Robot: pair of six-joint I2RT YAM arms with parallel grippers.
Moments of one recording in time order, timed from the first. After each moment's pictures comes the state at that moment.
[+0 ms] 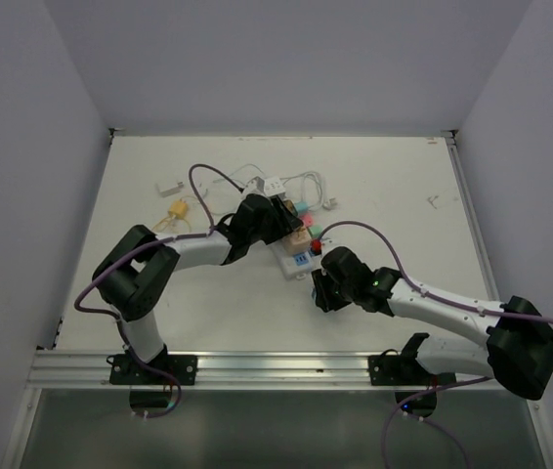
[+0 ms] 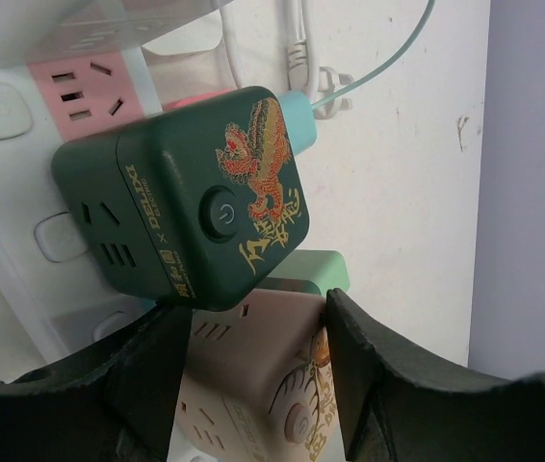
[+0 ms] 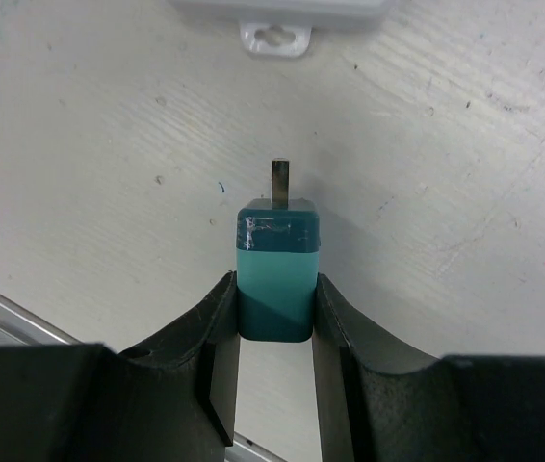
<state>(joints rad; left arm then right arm) -0.68 1.79 0.93 0.28 -0.04 -1.01 0.87 1.18 0.59 -0.37 0.08 0.42</state>
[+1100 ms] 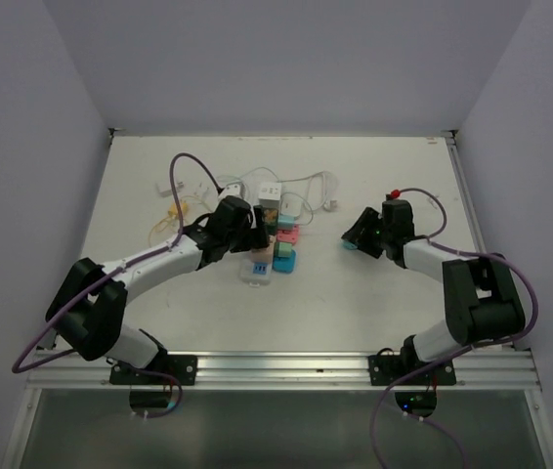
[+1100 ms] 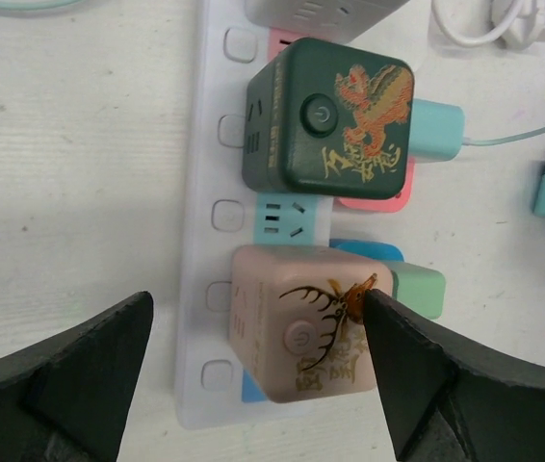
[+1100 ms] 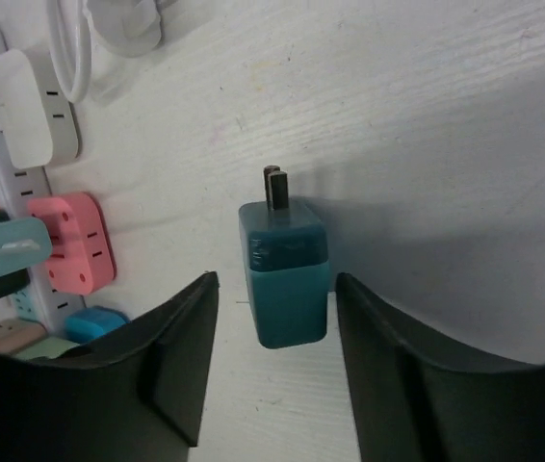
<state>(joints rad) -0.64 1.49 0.89 -0.19 -0.19 -0.68 0.17 1.52 0.65 0.08 -0.17 0.72</state>
